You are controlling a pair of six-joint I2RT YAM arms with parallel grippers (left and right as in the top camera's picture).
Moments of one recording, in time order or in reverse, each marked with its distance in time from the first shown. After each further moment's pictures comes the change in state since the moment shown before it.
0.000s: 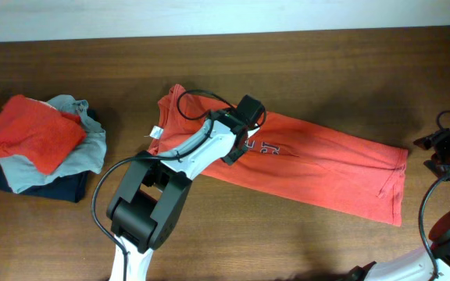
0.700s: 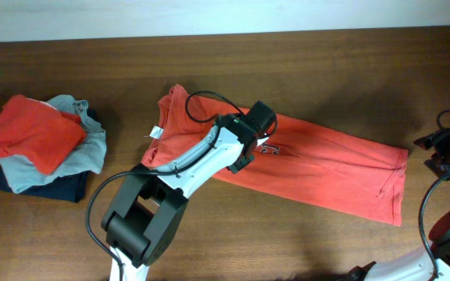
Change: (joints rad) left arm -0.074 -0.087 0.000 -0.125 -0.011 0.016; right arm 0.000 0.000 0.000 0.008 0.000 0.000
